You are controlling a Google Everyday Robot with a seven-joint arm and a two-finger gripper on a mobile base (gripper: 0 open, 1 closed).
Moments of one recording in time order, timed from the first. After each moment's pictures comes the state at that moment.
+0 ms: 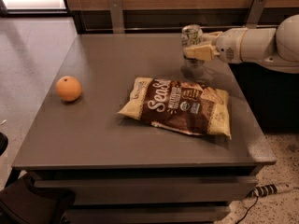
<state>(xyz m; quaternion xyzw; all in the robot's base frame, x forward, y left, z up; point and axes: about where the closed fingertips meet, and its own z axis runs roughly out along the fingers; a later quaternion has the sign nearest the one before) 0.695 -0.159 0.902 -0.38 0.72 0.21 0.54</state>
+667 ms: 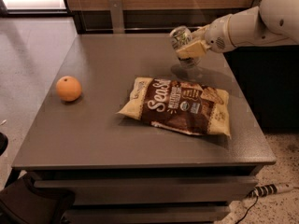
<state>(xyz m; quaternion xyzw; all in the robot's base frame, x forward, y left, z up) 0.700 -0.132 0.902 -0.47 0.74 0.16 0.46</state>
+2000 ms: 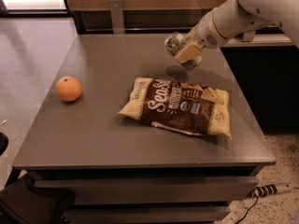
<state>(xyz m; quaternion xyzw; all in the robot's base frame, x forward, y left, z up) 0.698 -0.122 0.894 -0.54 0.75 0.06 0.37</state>
